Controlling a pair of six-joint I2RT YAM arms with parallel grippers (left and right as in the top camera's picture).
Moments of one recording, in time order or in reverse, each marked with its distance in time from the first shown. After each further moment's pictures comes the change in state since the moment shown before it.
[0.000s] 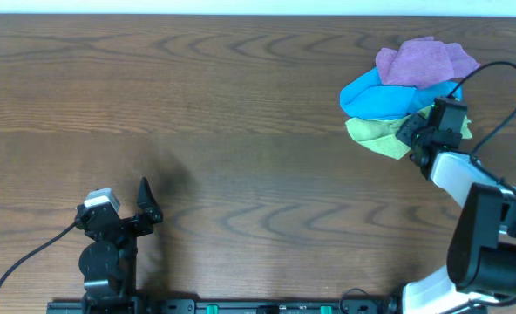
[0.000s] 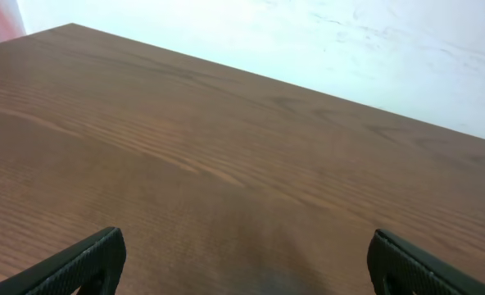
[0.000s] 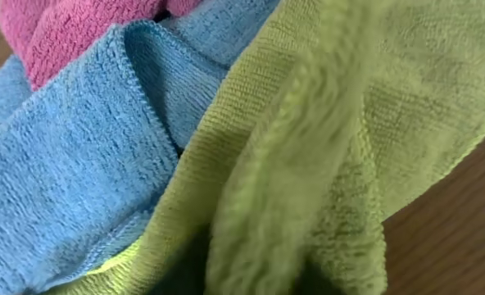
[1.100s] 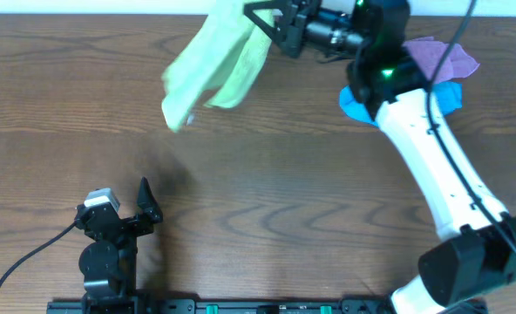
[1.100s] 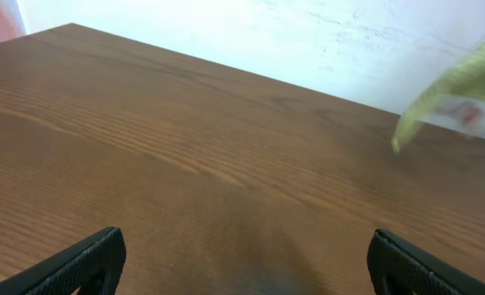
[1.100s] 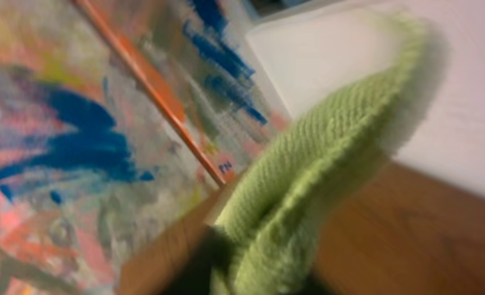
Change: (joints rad) left arm 0.000 0.000 0.000 0.000 0.000 0.000; right arm 0.484 -0.013 0.841 -0.157 -0.932 0.037
